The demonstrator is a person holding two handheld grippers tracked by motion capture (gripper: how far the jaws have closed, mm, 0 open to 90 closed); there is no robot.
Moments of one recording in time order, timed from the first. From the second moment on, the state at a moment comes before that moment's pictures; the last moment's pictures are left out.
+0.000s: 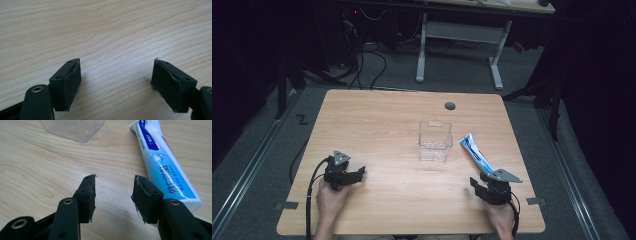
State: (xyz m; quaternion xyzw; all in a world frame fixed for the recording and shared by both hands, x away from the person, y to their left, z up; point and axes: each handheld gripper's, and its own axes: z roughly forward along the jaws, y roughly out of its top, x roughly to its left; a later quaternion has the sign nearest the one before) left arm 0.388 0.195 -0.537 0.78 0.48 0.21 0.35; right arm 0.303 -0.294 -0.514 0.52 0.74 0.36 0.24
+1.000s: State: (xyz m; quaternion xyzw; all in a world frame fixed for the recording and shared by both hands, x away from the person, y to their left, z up) left arm 0.388 0.195 -0.537 0.78 0.49 0.21 0.35; right arm 0.298 -0.331 -0.492 0.54 0.71 0.36 0.27
